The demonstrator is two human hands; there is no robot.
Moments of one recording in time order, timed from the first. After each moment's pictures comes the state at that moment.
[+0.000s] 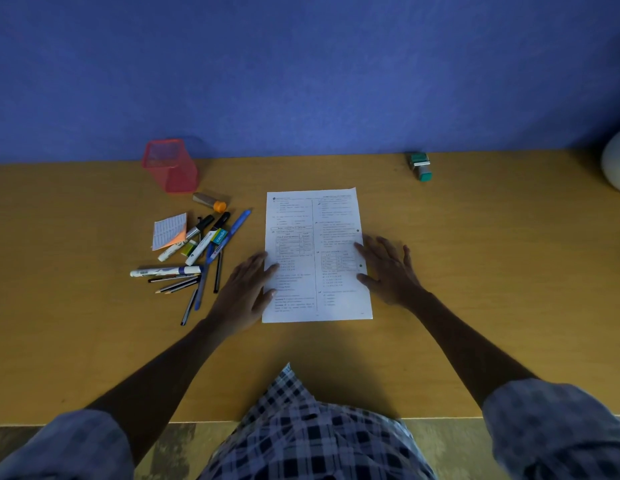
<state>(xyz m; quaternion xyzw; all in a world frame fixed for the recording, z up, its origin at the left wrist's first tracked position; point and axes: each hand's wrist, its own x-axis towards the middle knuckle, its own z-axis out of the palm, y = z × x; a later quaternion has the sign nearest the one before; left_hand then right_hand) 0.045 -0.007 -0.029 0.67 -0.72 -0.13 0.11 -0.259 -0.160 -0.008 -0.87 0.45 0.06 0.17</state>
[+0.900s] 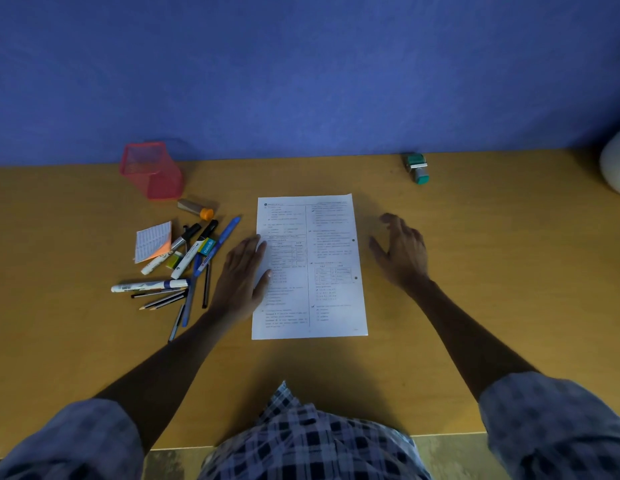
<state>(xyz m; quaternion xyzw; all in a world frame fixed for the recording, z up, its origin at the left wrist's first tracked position) 0.046 -0.054 -0.024 0.71 -0.68 -0.12 0.13 -0.252 -0.204 0.003 -0.80 0.55 -0.19 0.15</state>
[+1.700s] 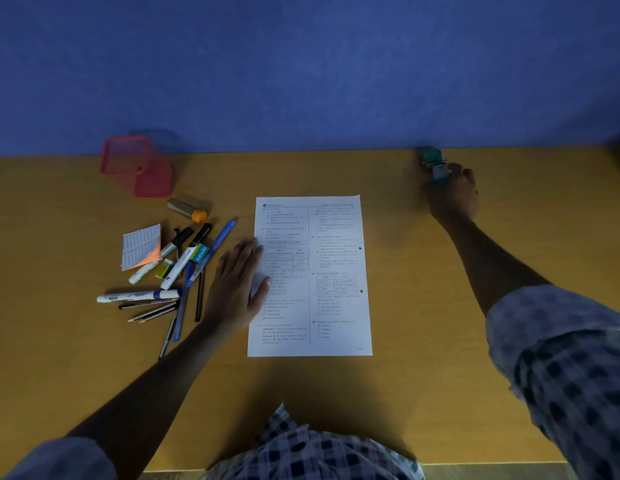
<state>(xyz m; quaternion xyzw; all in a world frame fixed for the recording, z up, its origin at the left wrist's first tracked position) 0.053 -0.065 -0.033 0.72 -0.67 -0.11 0.12 -0.266 -0.351 0.013 -0.63 0.75 -0.15 0.17</state>
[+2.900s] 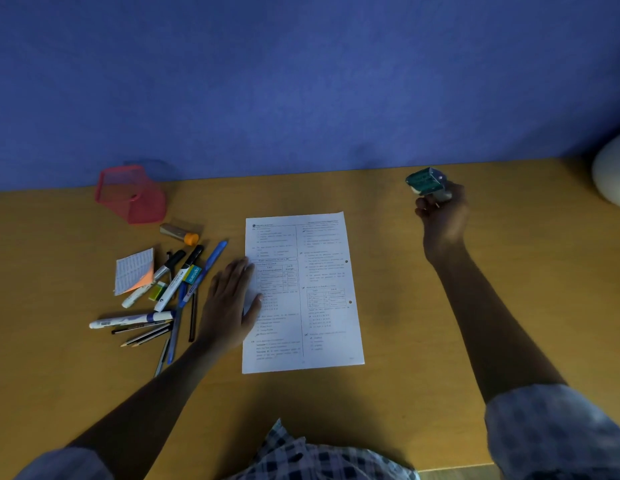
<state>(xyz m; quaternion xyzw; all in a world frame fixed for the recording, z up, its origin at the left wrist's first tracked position) 0.047 -0.065 -0.037 0.72 -0.67 -0.10 0.13 -0.260 -0.280 0.090 -0.27 0.51 -0.56 0.59</state>
